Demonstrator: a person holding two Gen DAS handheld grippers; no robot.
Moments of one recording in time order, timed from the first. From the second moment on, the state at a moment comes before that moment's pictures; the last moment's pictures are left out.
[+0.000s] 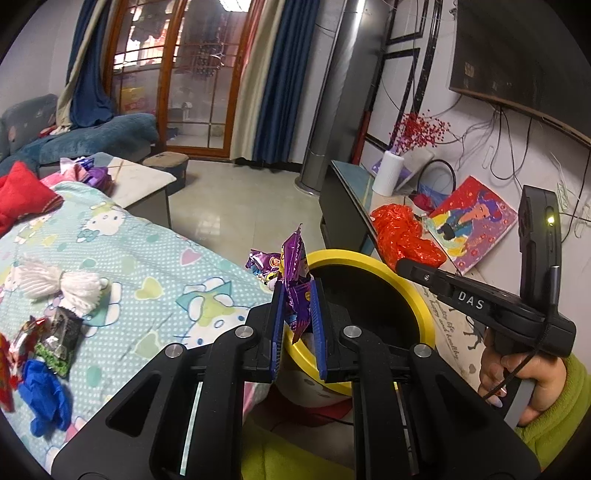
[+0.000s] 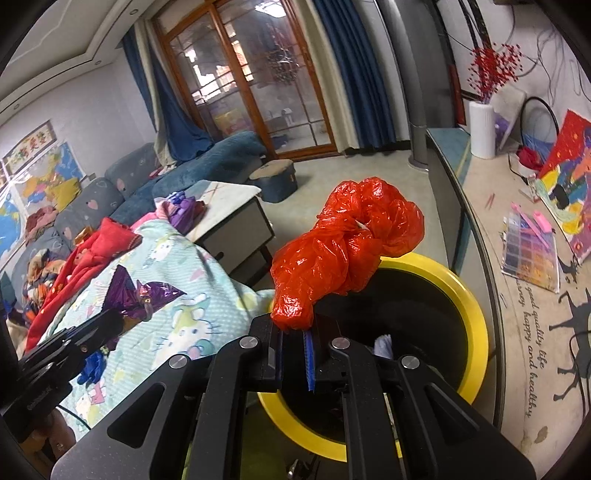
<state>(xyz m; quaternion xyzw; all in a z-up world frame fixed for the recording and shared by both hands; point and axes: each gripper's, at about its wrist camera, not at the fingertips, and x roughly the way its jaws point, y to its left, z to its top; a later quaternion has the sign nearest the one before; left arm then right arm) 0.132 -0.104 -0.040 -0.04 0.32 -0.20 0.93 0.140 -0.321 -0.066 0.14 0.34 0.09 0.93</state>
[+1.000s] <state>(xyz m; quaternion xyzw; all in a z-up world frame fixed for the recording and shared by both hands) 0.172 -0.183 -0.095 0.02 0.40 -0.27 0.88 0.146 -0.379 -0.135 0.14 0.42 0.06 0.89</state>
